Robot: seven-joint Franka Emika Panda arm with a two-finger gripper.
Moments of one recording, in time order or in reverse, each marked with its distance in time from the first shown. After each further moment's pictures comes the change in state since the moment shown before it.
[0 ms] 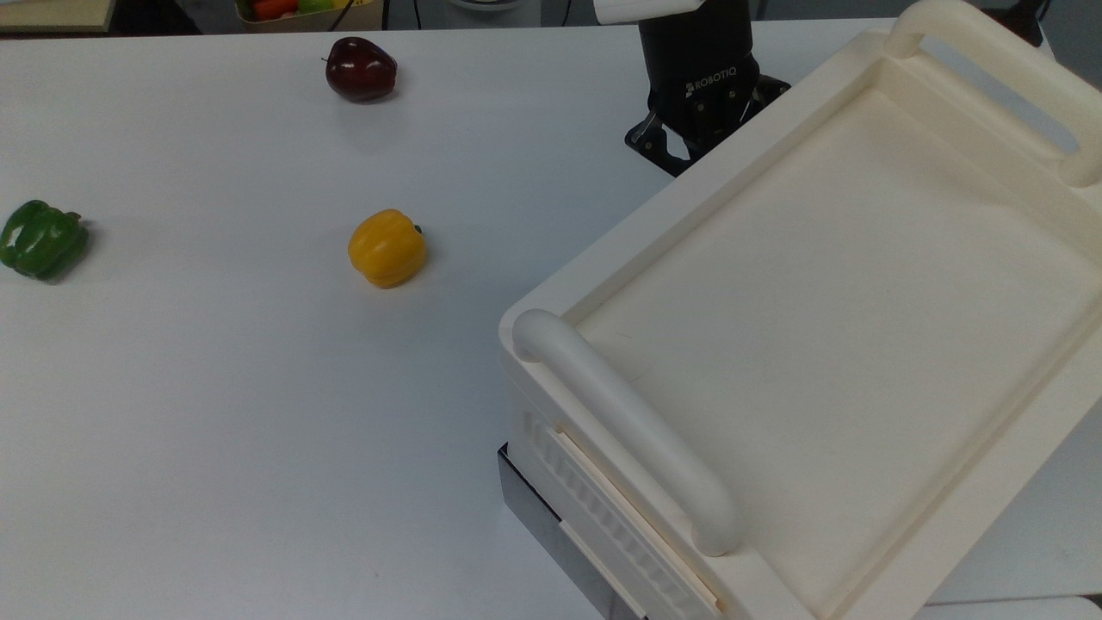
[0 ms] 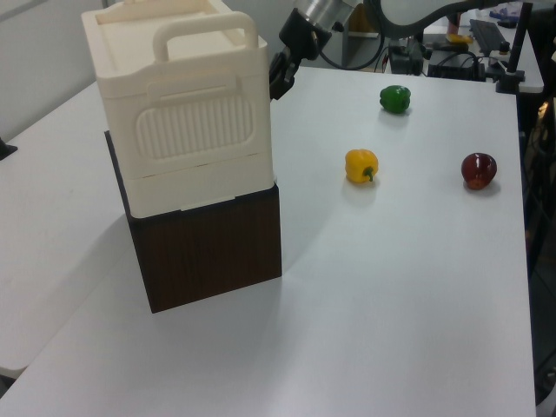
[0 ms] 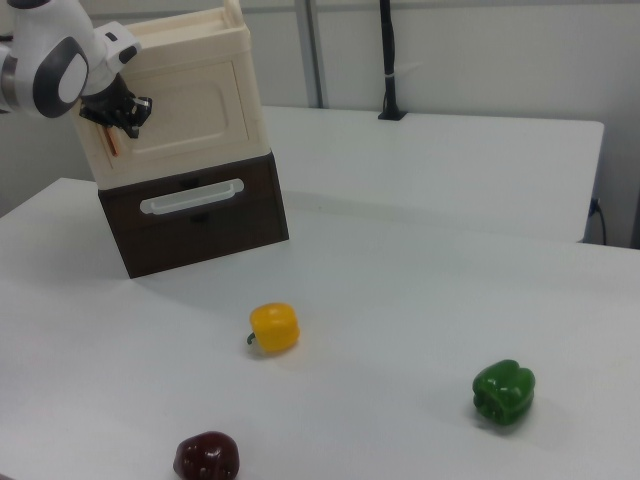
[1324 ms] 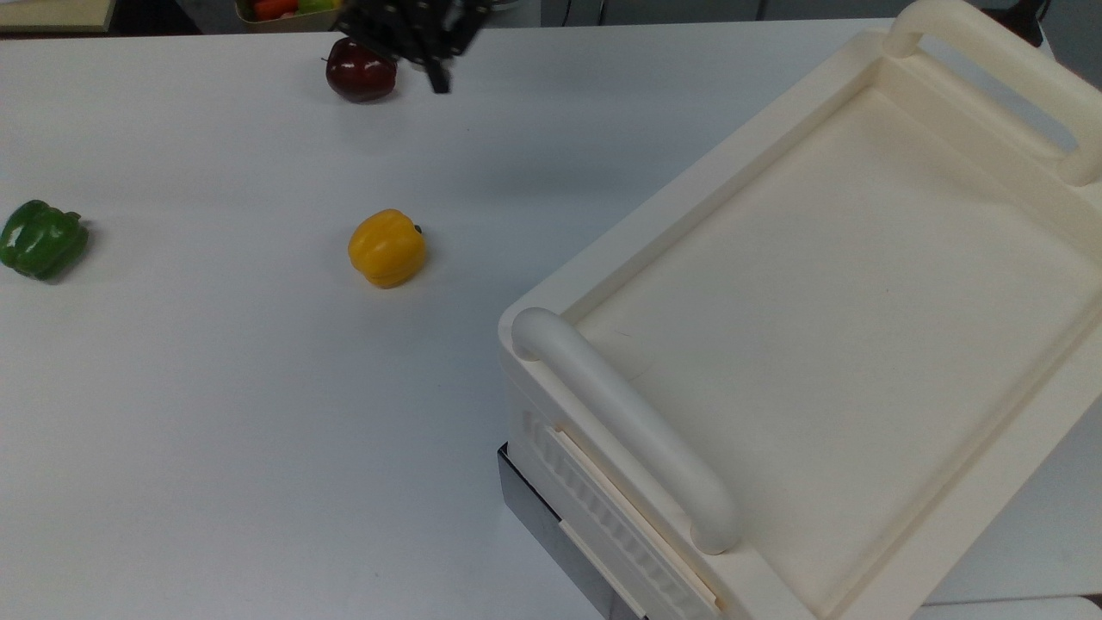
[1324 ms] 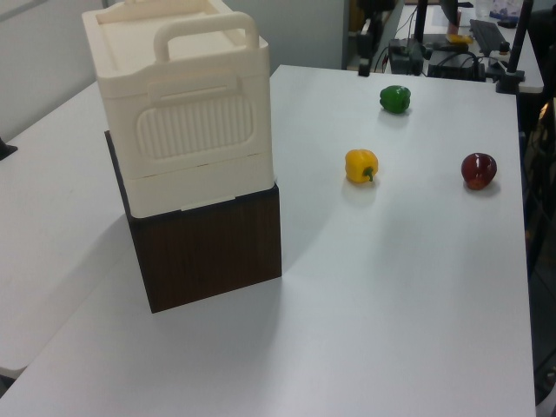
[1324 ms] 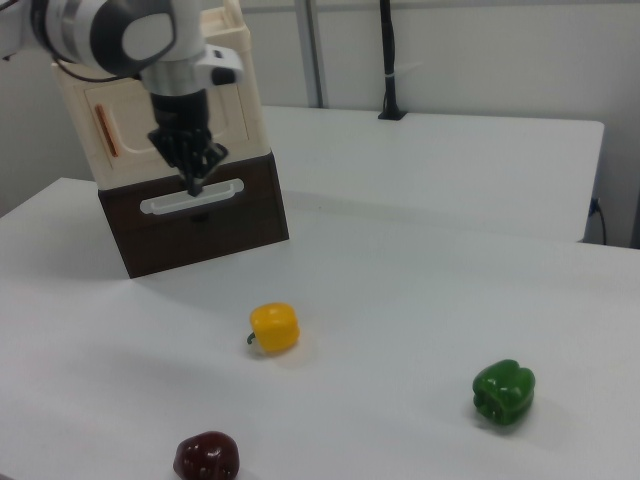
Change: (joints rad) arm -0.328 -0.143 -0.039 0.012 -0.010 -0.708 0.160
